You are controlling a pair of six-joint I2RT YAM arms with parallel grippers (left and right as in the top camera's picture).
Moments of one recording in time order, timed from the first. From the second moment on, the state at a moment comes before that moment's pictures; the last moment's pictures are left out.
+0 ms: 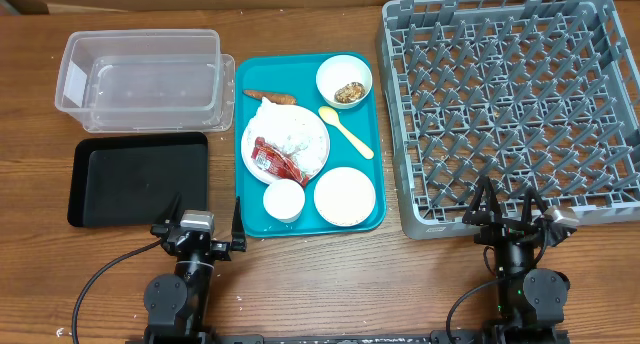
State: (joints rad) left arm -0.05 0.01 0.01 -0.07 0.04 0.06; right arm 0.05 0.01 0.02 -0.02 0.12 0.43
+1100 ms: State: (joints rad) left arm -0.05 0.01 0.01 -0.04 0.05 0.05; right arm 0.05 0.01 0.02 -0.01 0.09 0.40
